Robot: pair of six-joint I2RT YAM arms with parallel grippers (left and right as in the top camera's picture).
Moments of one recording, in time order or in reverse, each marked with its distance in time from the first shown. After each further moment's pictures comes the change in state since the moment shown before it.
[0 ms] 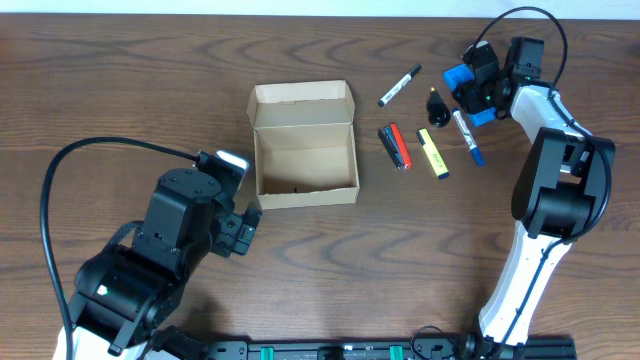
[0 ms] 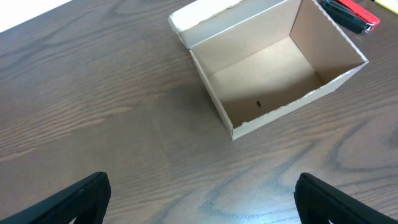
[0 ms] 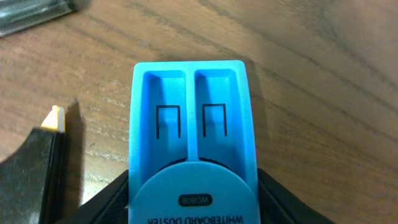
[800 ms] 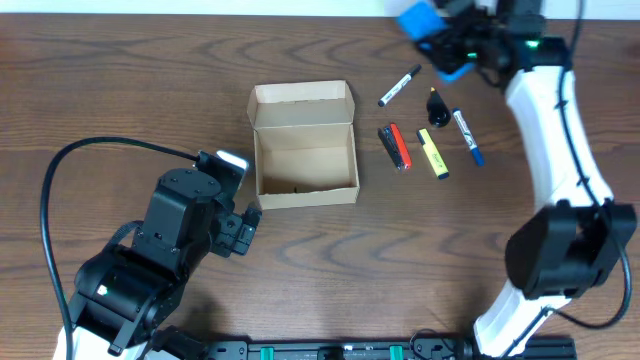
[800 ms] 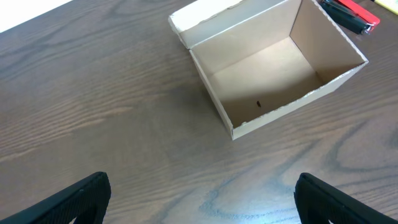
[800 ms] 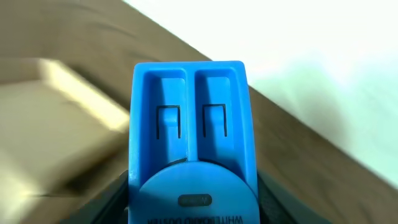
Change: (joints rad) left arm 0.000 0.000 0.000 0.000 0.000 0.000; right arm 0.251 -0.415 0.132 -0.323 -0.142 0.010
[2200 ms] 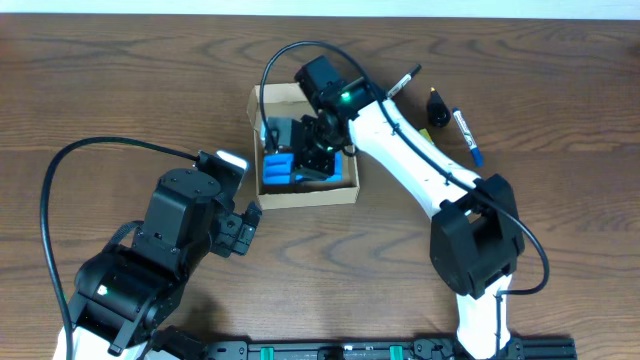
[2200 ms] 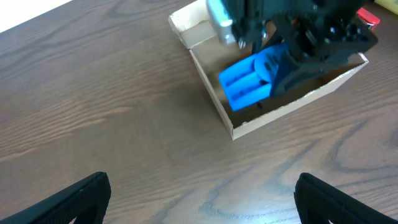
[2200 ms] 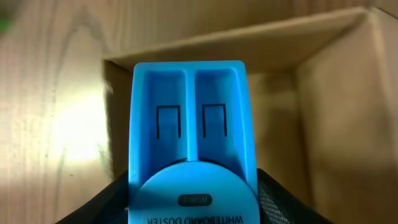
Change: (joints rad) left arm 0.000 0.000 0.000 0.000 0.000 0.000; right arm 0.546 0.175 -0.042 -0.357 -0.031 -0.333
